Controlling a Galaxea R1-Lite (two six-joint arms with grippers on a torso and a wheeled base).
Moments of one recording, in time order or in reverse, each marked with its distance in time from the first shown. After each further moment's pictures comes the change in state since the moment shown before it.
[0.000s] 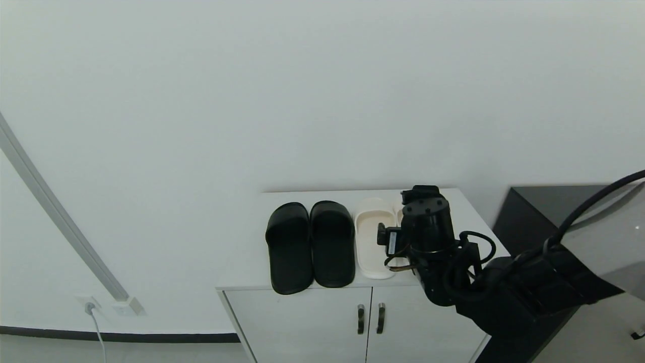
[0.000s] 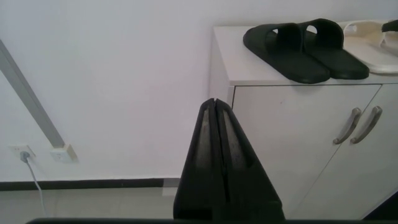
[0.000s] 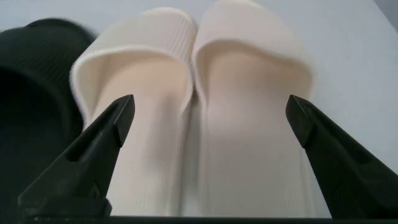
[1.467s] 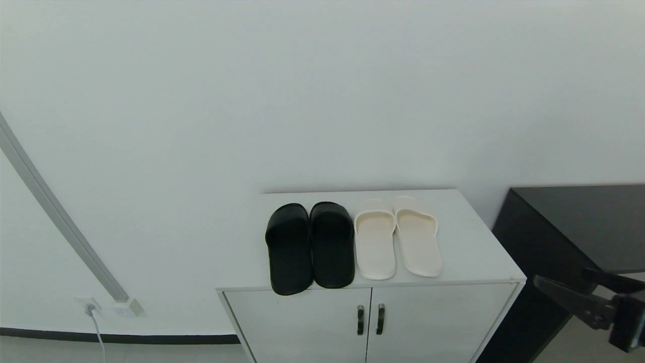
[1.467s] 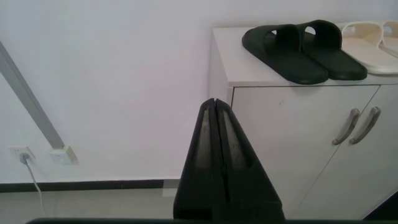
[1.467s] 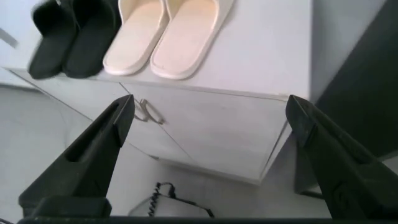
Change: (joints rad) left arm 0.000 0.000 0.000 0.000 -0.001 0.000; right arm -0.265 -0.989 0.654 0.312 0.556 -0.095
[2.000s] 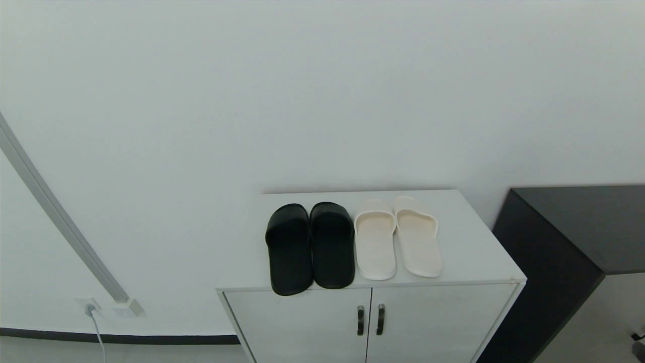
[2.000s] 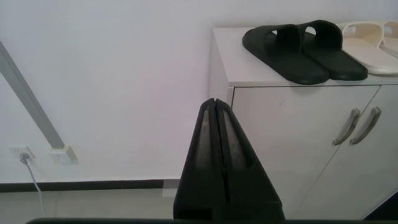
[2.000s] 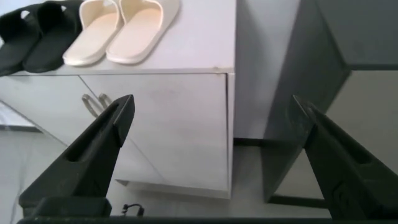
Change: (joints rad) left arm 0.000 0.000 0.000 0.000 0.000 0.000; right arm -0.370 -0.474 0.230 0.172 0.201 -0.136
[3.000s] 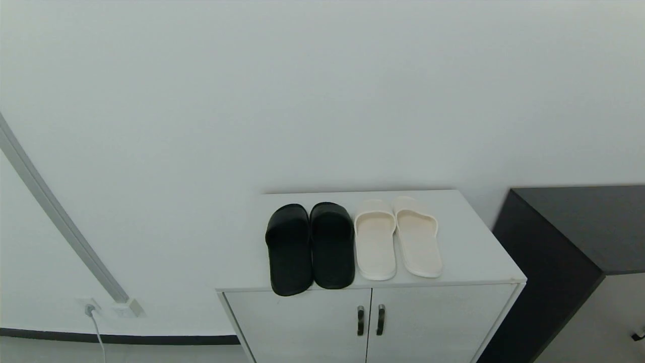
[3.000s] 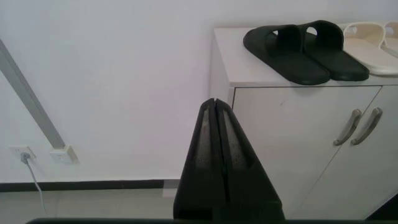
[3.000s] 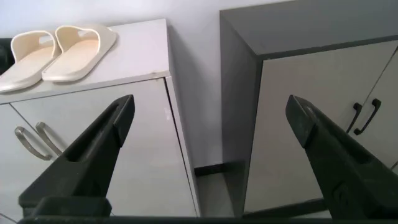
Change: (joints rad) left arm 0.000 0.000 0.000 0.000 0.004 0.000; right arm -0.110 -0.581 0.120 0.225 -0.165 -0.016
